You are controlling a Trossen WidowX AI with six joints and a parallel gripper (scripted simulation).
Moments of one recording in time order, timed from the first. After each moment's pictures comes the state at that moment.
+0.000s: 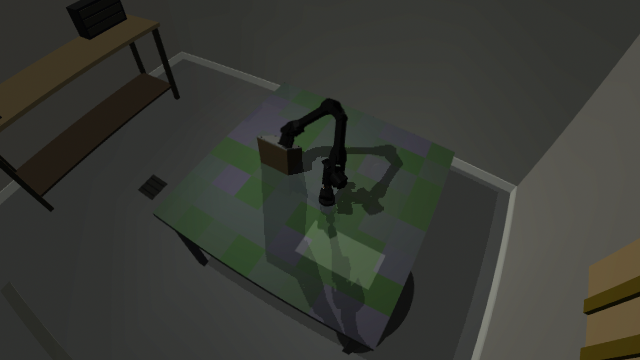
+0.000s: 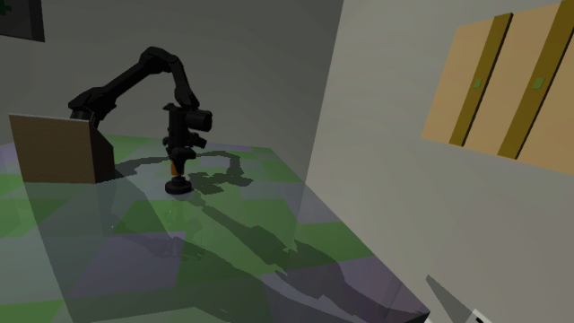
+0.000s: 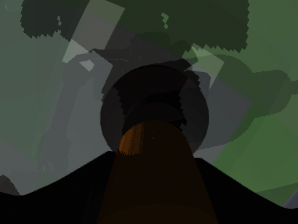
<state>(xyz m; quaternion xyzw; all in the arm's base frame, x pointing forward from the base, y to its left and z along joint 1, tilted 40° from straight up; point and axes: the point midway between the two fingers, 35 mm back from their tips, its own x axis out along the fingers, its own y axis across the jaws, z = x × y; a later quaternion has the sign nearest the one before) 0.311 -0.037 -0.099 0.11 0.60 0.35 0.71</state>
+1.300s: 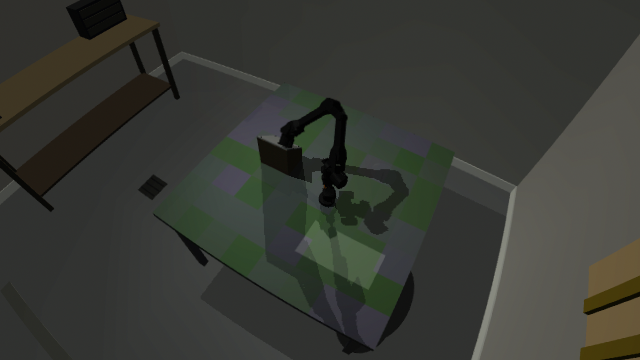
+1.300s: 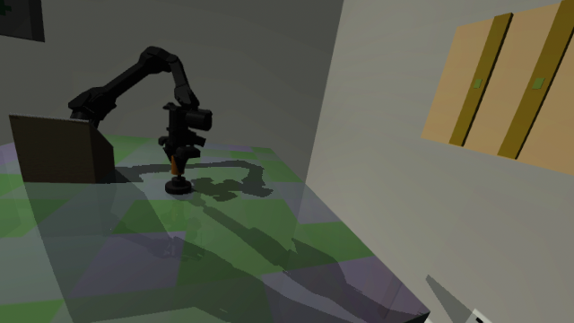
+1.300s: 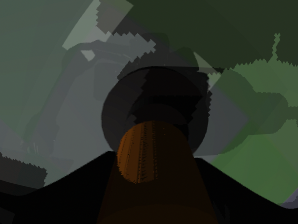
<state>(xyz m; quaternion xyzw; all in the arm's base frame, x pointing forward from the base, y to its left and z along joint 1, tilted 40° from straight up) 0.311 -0.037 -0.097 0.05 0.57 0.41 0.71</state>
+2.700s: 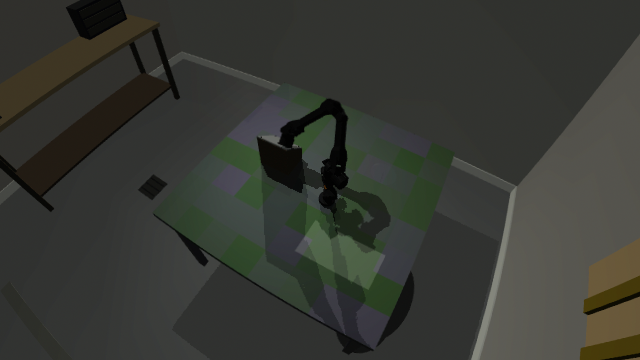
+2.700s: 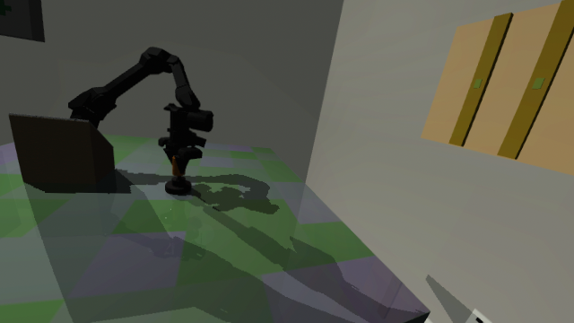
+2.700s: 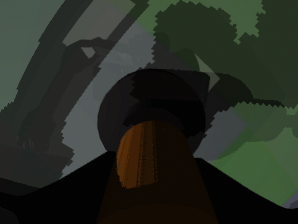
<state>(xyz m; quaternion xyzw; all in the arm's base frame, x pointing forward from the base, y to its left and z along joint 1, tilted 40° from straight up) 0.314 -0.036 -0.100 0.03 0.56 0.42 0.72</state>
